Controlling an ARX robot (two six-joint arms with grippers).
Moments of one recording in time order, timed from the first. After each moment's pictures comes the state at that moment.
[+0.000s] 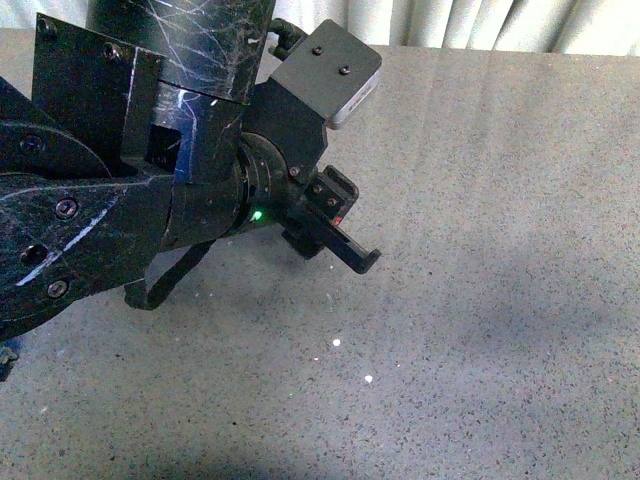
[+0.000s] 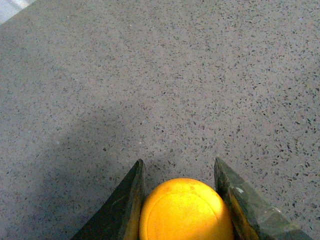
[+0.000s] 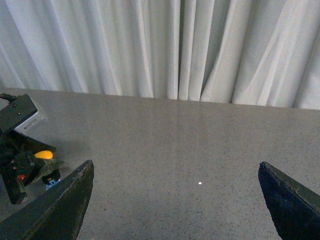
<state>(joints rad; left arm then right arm) -0.56 2.04 0.86 0.62 0.01 0.30 0.00 0.00 0.02 0.00 0.00 0.00</state>
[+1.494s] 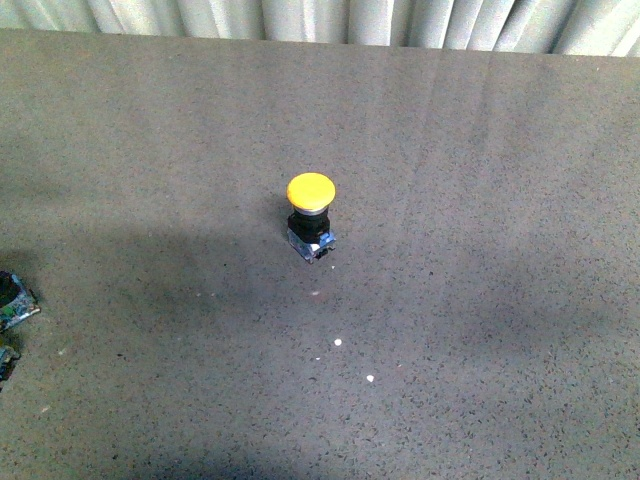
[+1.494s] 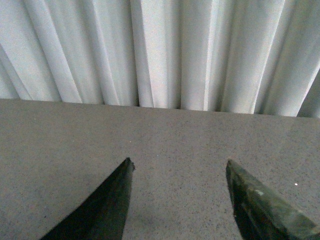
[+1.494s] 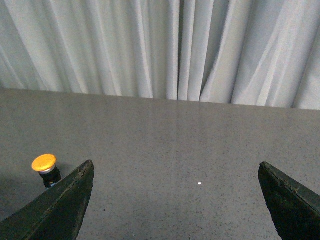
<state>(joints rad) -0.07 1.11 0.31 0.76 -0.06 0.01 0.00 0.00 0.02 0.00 0.00 0.00</state>
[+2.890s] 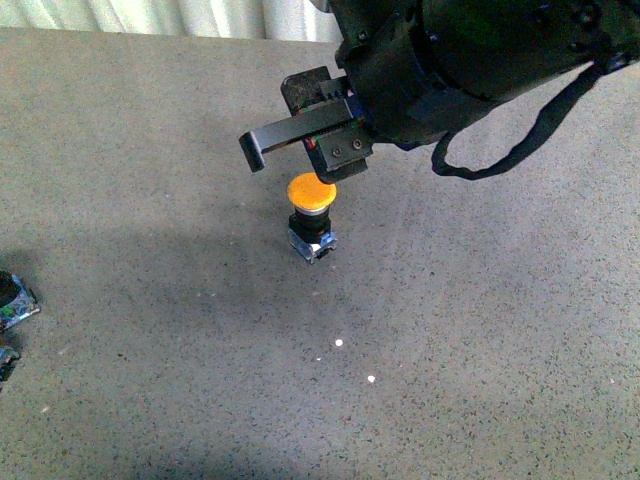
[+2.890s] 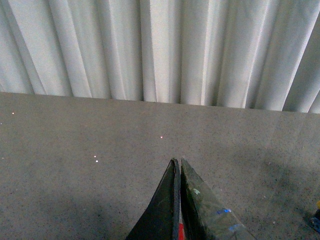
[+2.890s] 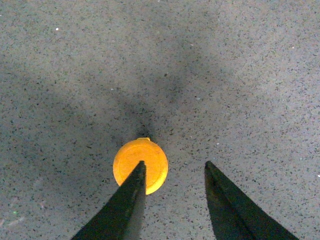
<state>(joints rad) 0.00 0.31 0.01 0.31 0.00 0.00 0.46 1.83 1.10 -0.03 0.09 0.00</state>
